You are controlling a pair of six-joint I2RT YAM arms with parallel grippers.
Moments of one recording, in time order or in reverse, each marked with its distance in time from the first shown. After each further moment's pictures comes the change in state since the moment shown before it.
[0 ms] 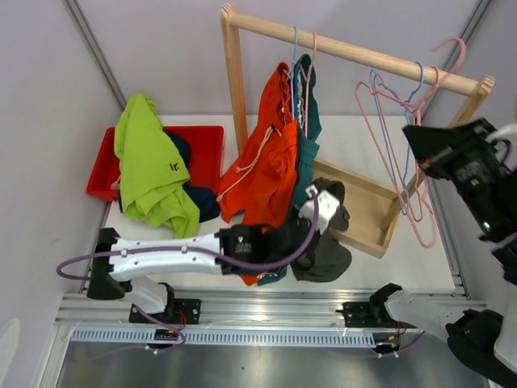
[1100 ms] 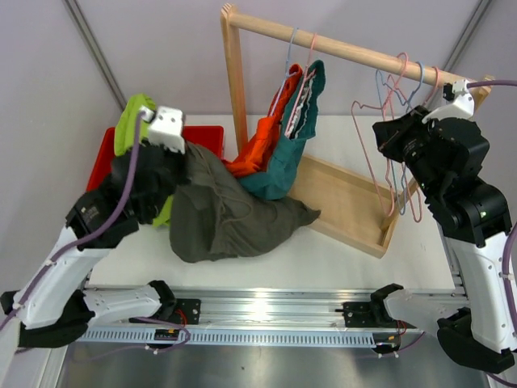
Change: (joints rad) left arm 0.461 -0.502 0.094 -0.418 -0.109 0.222; right arm -0.134 0.082 -0.320 0.205 -0.020 -0.085
